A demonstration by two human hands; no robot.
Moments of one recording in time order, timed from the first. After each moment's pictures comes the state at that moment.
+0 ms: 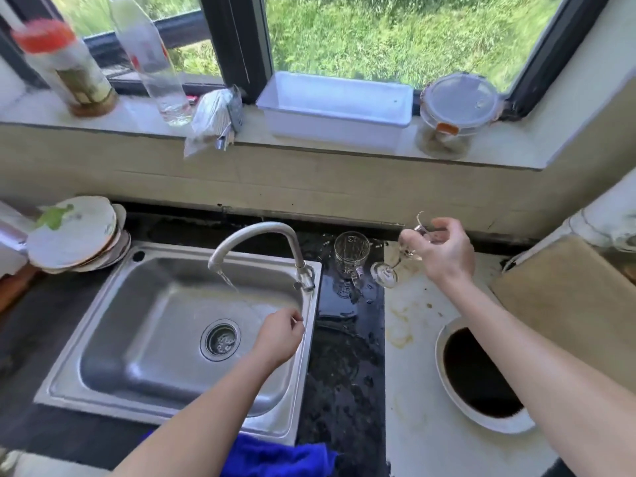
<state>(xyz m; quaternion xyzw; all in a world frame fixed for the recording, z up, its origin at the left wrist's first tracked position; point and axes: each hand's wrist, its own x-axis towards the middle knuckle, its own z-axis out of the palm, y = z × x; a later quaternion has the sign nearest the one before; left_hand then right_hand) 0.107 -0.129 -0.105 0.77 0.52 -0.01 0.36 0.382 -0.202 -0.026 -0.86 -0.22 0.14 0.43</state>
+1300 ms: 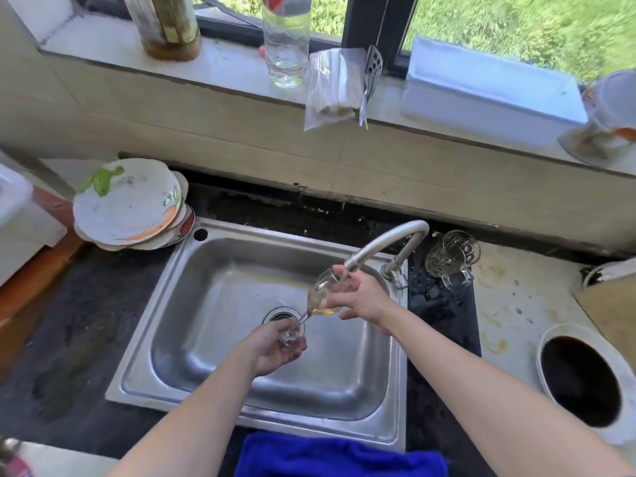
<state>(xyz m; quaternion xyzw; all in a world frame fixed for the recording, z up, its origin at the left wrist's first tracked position) -0.083 0.000 -0.179 0.15 0.54 0.03 0.83 0.107 -0.052 -0.100 -0.70 -0.24 0.56 0.36</state>
